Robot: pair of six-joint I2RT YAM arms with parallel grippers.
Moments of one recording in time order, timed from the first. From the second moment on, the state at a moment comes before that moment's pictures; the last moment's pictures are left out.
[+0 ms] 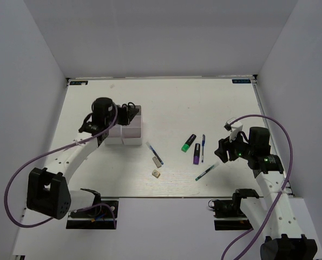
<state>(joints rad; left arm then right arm) -0.32 1.27 0.87 -0.09 0.13 -1.67 0.04 0.71 0.64 -0.66 -0.52 -0.36</state>
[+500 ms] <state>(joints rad) -0.64 1.05 1.09 -0.96 -0.05 -0.41 0.11 1.26 0.97 -0.79 -0.62 -0.33</state>
